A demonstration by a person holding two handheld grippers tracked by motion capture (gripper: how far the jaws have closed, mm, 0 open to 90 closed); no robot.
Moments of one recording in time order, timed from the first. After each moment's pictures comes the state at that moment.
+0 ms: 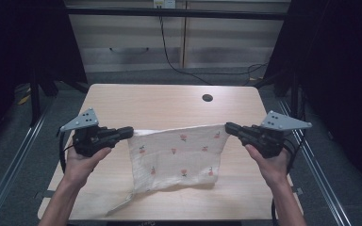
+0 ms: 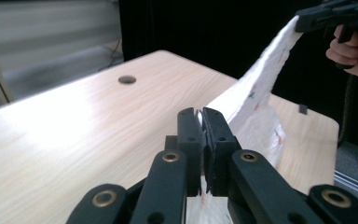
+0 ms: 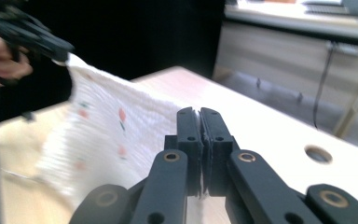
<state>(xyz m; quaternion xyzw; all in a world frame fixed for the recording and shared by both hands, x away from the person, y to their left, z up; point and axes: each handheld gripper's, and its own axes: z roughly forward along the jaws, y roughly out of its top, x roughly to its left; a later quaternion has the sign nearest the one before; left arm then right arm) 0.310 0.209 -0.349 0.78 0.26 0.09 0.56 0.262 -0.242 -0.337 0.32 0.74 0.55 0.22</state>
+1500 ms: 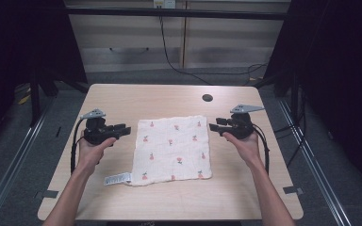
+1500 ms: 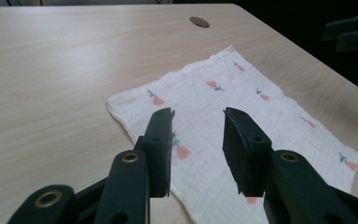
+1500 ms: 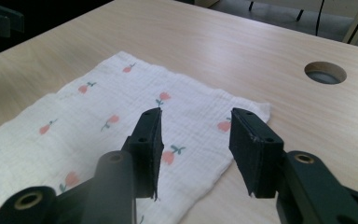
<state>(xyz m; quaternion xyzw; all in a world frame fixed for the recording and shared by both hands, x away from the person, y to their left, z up) 0.381 0.236 -0.439 0.77 0.40 0.07 0.50 0.365 -0.236 -0.429 0.41 0.77 0.46 0.15</state>
